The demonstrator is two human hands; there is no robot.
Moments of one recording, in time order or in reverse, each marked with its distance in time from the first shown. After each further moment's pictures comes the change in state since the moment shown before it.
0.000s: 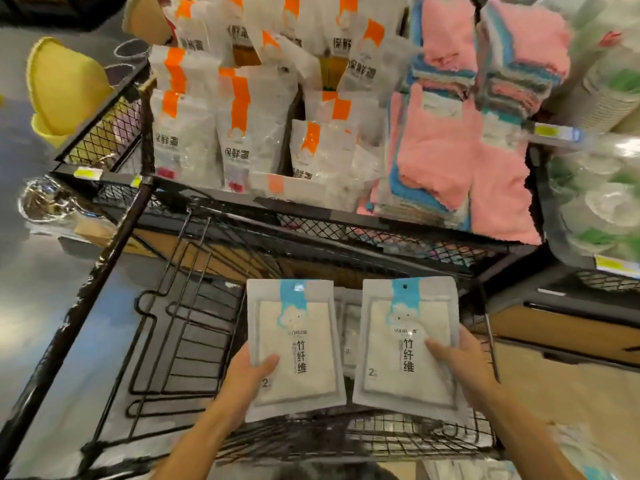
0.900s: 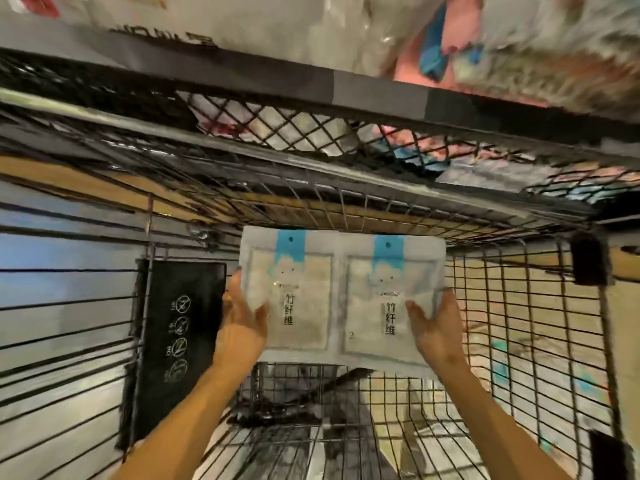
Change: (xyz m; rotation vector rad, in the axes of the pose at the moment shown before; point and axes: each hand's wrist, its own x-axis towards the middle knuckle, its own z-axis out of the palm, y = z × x) left_hand 0.257 -0.136 0.032 0.778 0.151 0.131; right_hand 0.195 0.157 0.094 -0.413 0.302 0.086
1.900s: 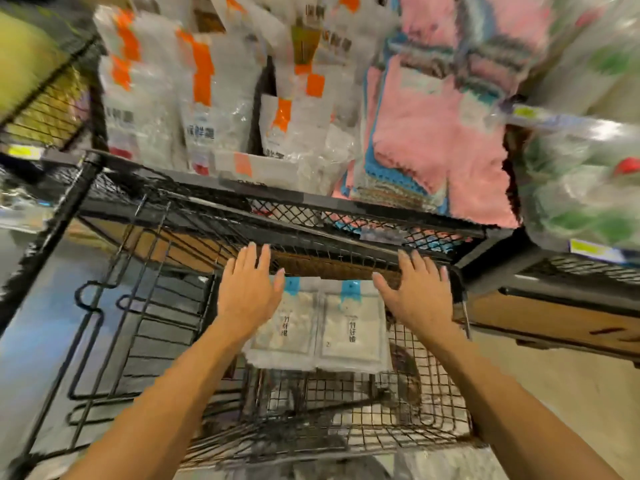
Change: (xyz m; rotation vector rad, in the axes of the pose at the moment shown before) left_hand -0.126 0.188 -0.157 0.676 0.211 0.310; right_hand -0.130 -0.156 -0.174 -0.831 0.131 -0.570
